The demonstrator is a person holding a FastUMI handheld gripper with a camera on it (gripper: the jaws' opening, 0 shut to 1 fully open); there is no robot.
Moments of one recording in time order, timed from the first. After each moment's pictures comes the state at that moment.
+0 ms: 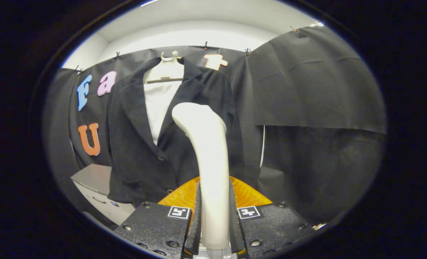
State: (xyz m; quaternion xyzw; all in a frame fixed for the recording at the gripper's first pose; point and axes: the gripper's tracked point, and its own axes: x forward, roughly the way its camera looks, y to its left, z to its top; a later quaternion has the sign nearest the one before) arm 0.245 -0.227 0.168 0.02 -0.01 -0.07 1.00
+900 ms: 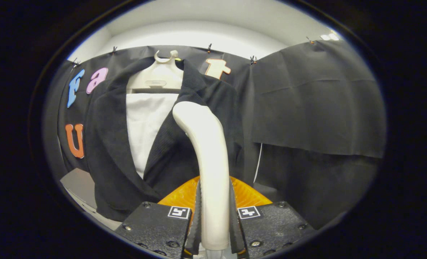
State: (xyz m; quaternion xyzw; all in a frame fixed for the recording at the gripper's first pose) arm 0.318 -0.216 0.219 -0.03 -0.02 -0.12 0.99
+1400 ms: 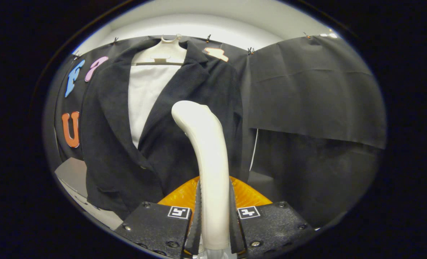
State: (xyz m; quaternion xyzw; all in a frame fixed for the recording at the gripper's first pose) arm 0.313 -0.219 0.148 -0.02 0.02 -0.14 0.99
